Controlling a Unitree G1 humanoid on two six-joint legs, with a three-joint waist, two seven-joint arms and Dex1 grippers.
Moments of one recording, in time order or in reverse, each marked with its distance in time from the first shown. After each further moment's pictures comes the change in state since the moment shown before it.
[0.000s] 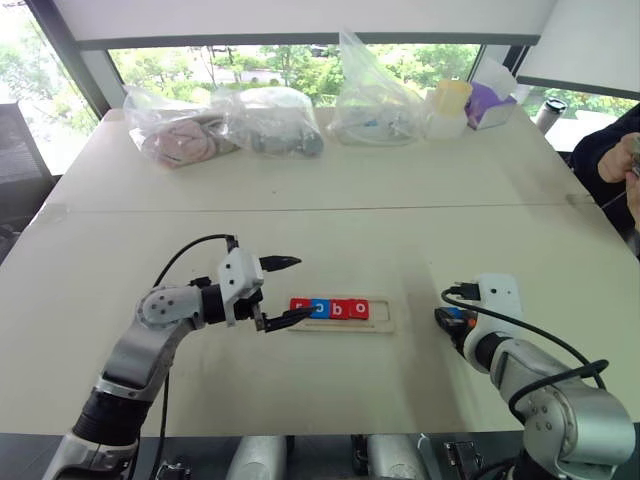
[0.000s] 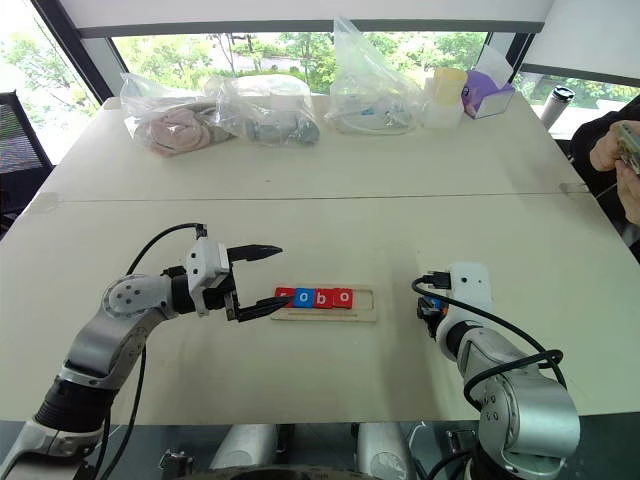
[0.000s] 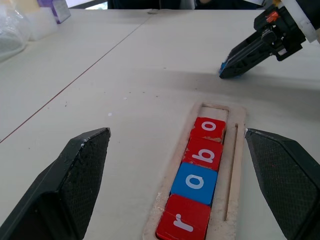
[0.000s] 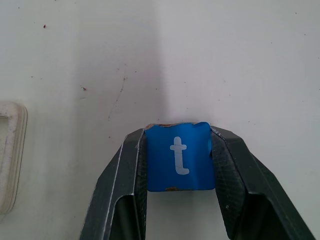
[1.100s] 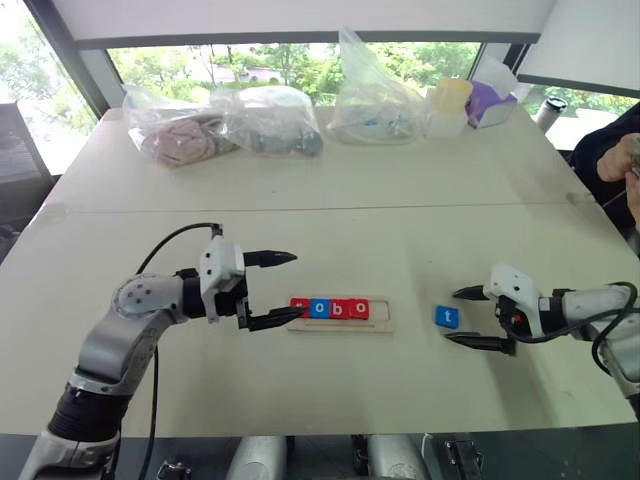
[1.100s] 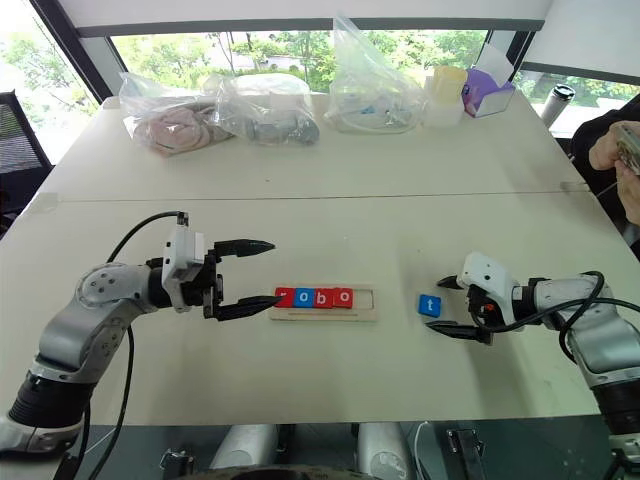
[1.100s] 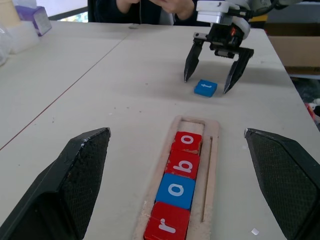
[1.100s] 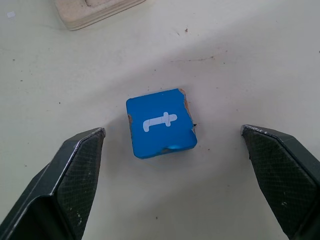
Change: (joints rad) left arm -0.010 0.080 0.082 -0.074 -0.146 0.097 -0.085; right arm -0.064 -0.822 0.281 0.907 0.050 -1.328 1.080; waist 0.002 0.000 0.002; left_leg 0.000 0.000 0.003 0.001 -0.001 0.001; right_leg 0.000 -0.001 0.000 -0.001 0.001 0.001
